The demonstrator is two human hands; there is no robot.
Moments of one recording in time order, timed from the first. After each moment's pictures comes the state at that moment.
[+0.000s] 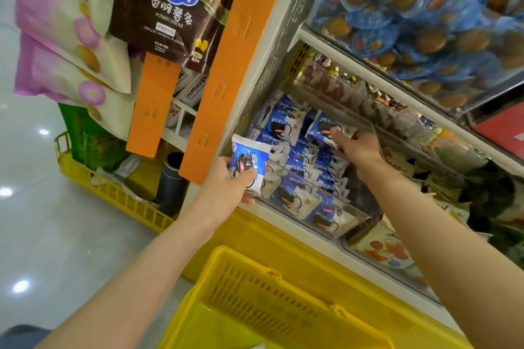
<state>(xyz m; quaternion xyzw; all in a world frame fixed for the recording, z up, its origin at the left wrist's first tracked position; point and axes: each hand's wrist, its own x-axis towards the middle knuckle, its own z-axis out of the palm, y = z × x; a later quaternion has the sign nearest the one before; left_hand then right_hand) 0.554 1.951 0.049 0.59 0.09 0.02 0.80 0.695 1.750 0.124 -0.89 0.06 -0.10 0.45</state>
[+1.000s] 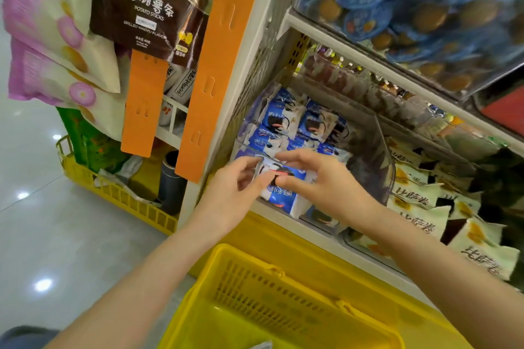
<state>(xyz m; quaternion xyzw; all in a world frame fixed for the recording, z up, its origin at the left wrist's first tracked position) 0.544 1.936 0.050 0.72 -0.04 0.09 0.69 0.581 1.784 0.123 -0.93 -0.27 0.04 0.24</state>
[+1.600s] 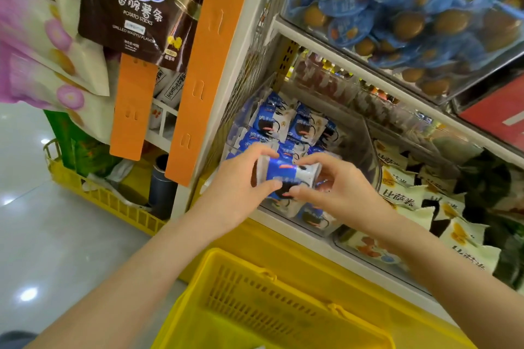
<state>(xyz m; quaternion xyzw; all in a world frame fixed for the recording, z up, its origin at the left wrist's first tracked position) 0.551 1.925 0.073 0.82 -0.11 0.14 0.54 0.573 1.754 0.136 -0.94 -0.23 0.02 0.26</state>
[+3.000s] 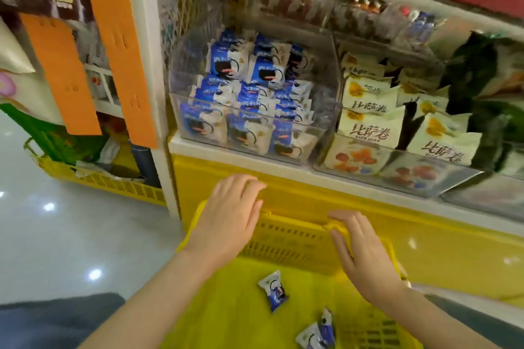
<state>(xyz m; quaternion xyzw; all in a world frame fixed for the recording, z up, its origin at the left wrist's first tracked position) 0.497 1.861 -0.026 0.93 -0.21 0.19 0.24 0.457 1.621 -0.026 -0.97 -0.12 -0.06 0.21</state>
